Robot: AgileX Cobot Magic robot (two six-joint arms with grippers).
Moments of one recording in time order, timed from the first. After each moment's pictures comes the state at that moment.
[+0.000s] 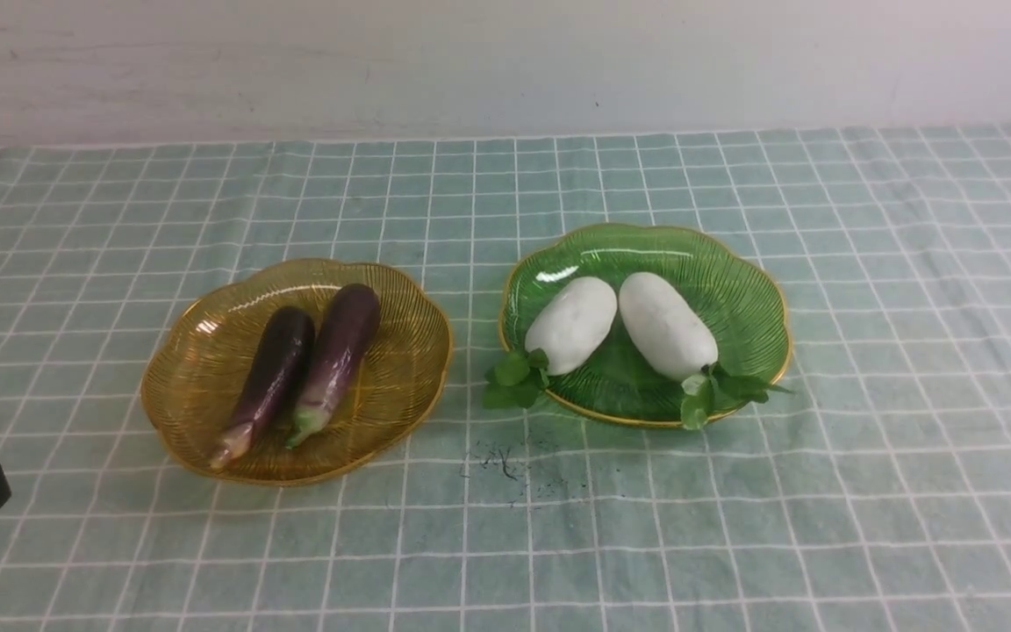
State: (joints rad) right arm 0.20 -0.02 -0.37 0.26 0.09 -0.20; left arm -0.49 0.30 -0.55 0.17 0.59 -0.34
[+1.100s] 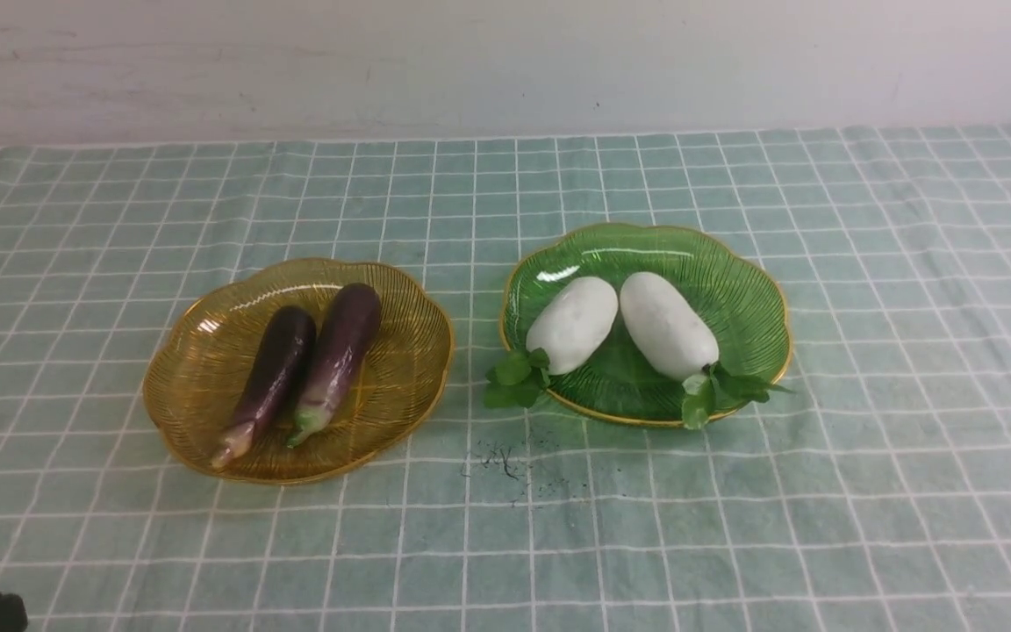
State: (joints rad) right arm 0.20 -0.02 -0.37 0.26 0.10 -0.19; left arm -0.16 -0.01 -0.08 0.01 0.44 0.04
